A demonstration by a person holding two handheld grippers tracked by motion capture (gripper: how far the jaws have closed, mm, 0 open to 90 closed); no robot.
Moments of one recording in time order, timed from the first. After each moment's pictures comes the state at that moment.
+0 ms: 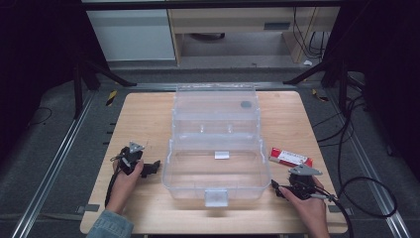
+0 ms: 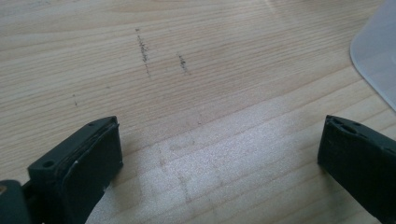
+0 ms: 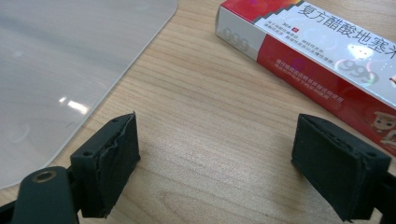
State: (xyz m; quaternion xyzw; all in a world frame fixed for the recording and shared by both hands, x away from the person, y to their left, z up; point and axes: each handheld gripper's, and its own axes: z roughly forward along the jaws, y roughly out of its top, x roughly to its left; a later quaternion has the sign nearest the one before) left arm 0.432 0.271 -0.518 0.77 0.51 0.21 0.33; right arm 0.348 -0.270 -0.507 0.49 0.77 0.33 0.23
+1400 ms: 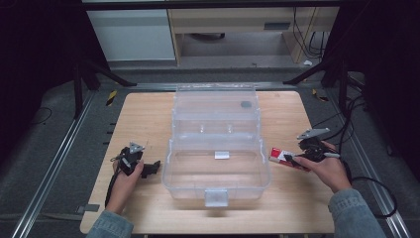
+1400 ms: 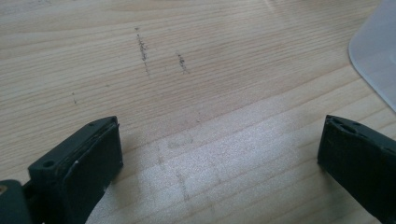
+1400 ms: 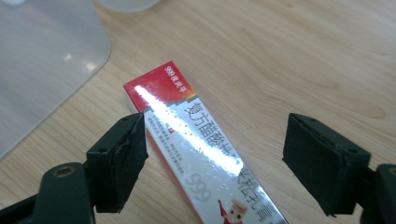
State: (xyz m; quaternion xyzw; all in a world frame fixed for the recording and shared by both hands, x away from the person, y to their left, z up) left arm 0.430 0.270 -0.518 0.77 0.51 0.21 0.33; right arm 0.441 -0.312 -0.449 0.42 0.85 0.27 0.19
